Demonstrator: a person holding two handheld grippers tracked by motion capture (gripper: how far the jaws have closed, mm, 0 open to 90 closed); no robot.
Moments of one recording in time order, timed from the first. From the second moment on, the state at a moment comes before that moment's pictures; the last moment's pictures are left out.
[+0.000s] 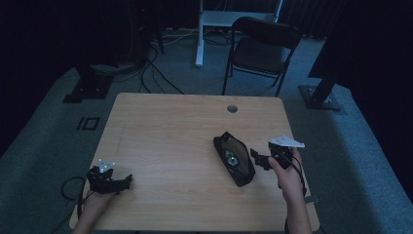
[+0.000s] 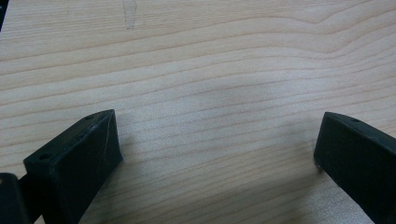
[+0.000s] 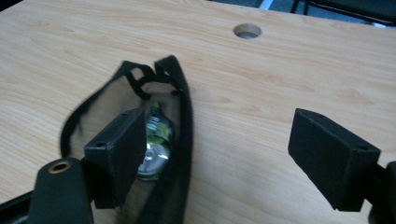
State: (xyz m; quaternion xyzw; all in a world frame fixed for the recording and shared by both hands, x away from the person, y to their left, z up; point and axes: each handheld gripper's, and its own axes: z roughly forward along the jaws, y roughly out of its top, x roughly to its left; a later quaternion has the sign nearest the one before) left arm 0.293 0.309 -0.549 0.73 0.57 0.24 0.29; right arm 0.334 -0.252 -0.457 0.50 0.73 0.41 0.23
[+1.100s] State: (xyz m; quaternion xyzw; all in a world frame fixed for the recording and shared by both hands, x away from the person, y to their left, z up) left arm 0.293 0.309 -0.549 0.73 0.57 0.24 0.29; right arm 0.319 -0.296 -0.548 0.58 0.68 0.36 0.27
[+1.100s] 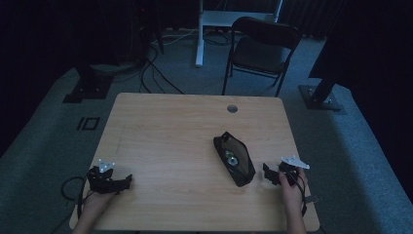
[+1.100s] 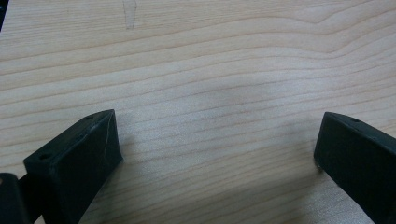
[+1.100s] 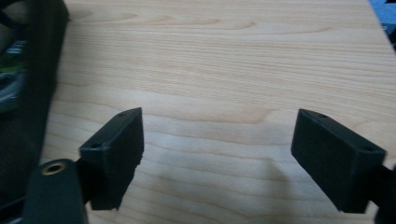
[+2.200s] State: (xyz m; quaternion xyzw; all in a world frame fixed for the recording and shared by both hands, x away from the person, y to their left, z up) left arm 0.293 0.309 -0.549 0.73 0.57 0.24 0.29; right arm 0.317 -0.296 -0.553 0.61 0.69 0.30 0.26
